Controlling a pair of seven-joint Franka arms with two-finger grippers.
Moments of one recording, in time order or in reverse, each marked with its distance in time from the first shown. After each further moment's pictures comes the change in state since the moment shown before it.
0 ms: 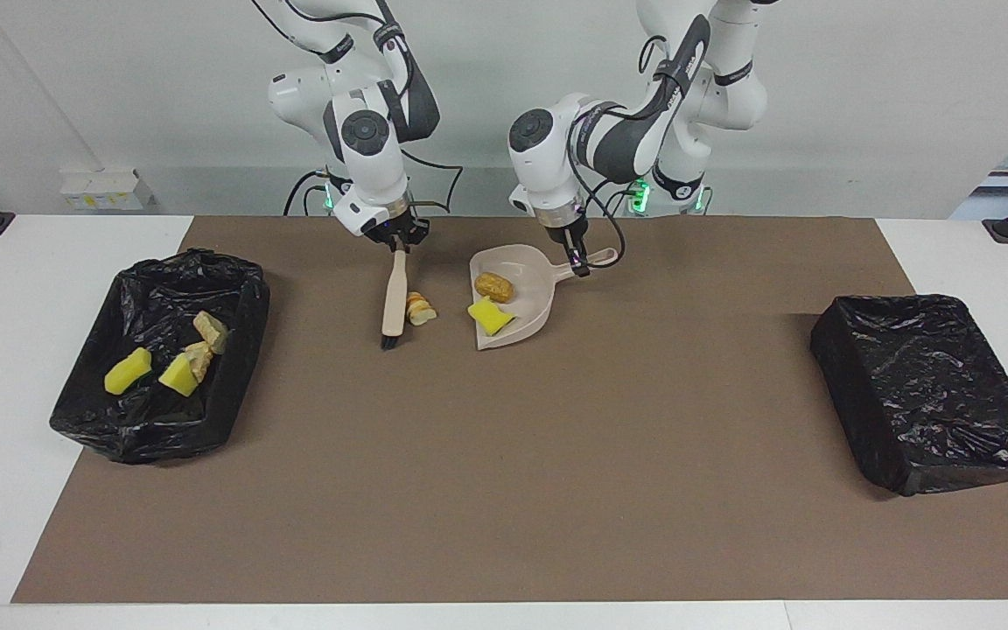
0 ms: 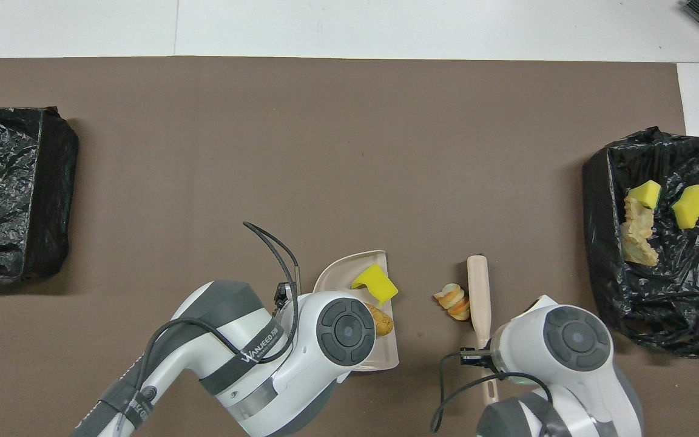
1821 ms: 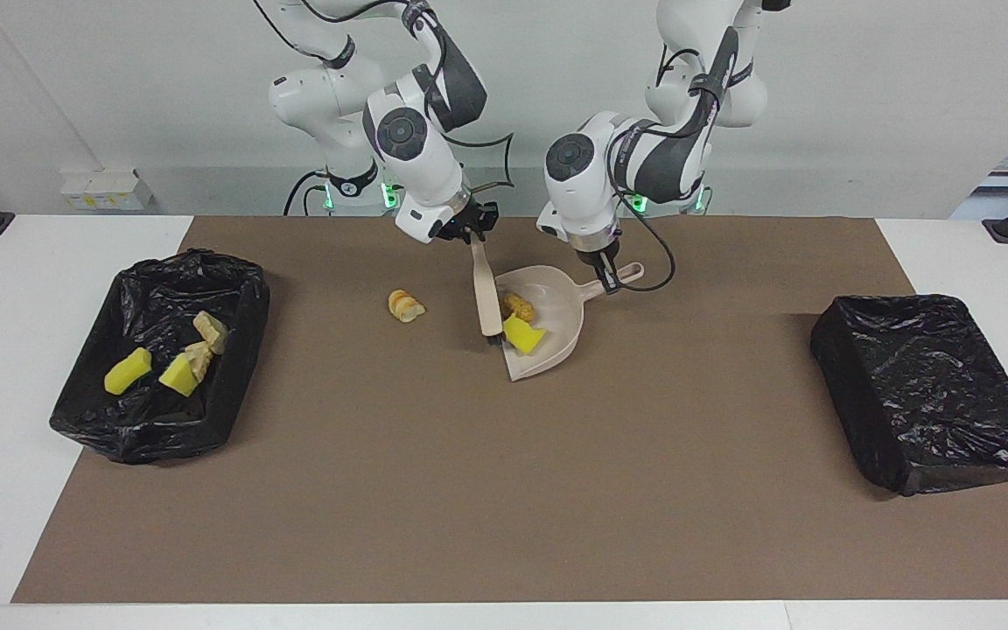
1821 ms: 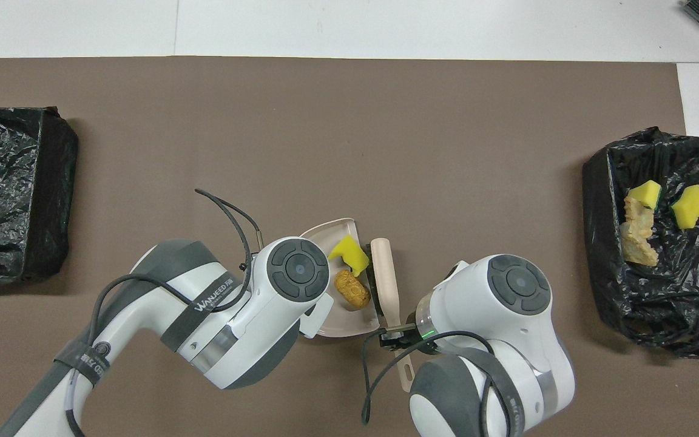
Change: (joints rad) left arm 0.127 0.039 0.000 0.055 0.001 -0.011 0.018; right arm 0.083 0.195 -0.008 0.399 0.236 -0.227 -0.149
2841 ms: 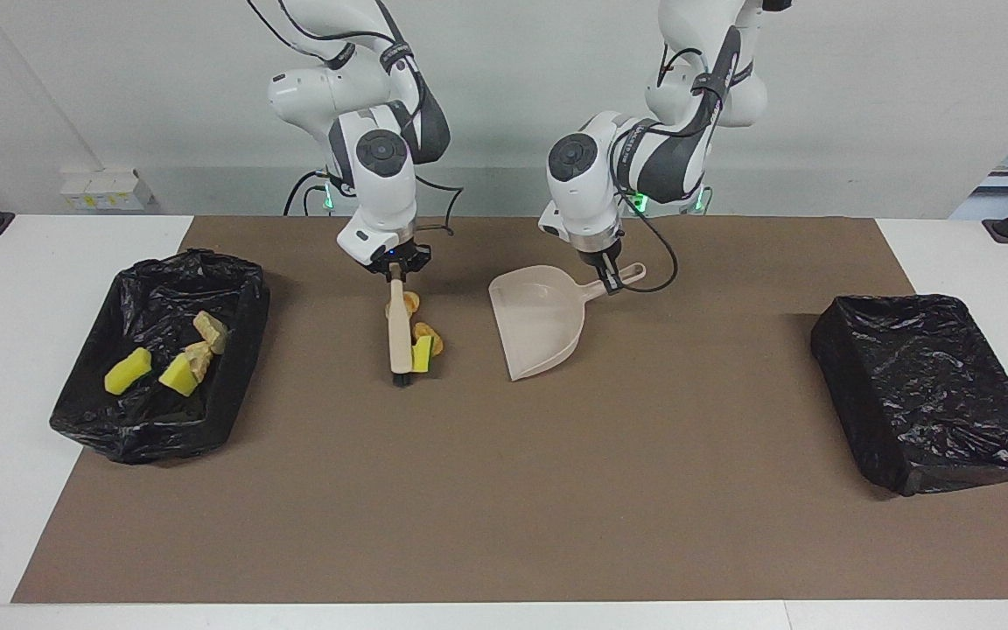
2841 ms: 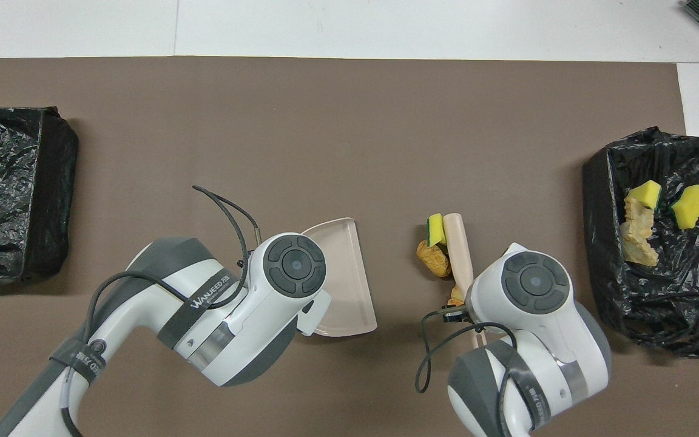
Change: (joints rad) left arm 0.009 0.002 -0.003 0.015 0.000 -0.021 0.014; right arm -0.091 -0.008 0.010 -0.172 -0.385 0.205 0.093
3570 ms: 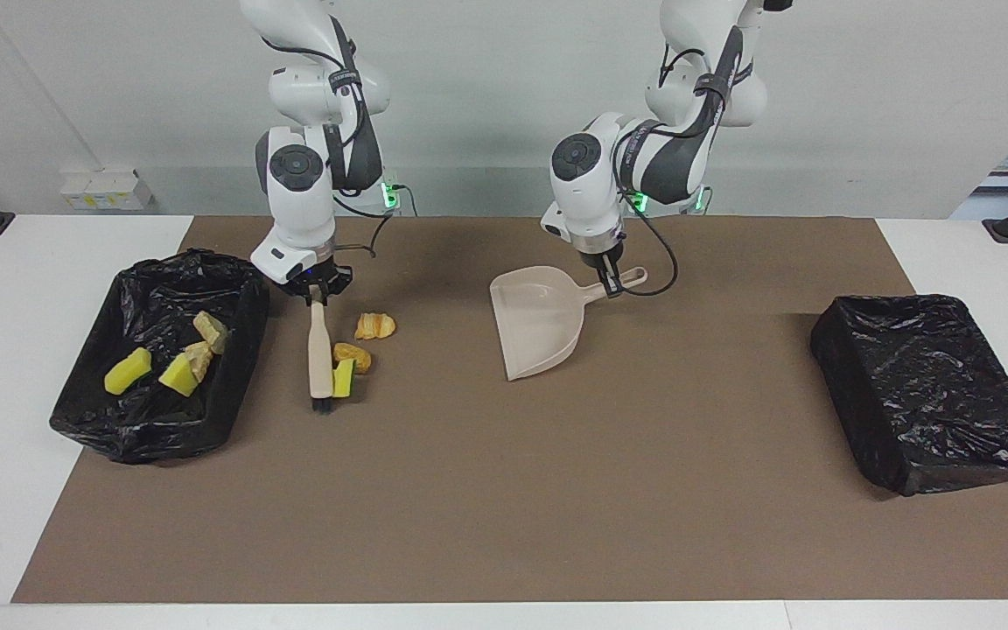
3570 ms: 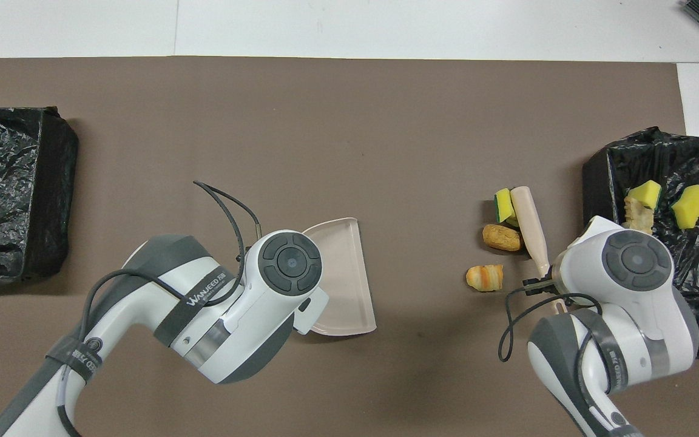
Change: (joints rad) left arm 0.009 0.000 0.002 0.000 0.003 0.020 0.059; right arm -0.280 -0.002 -0.009 -0.038 -0.237 0.101 -0.233
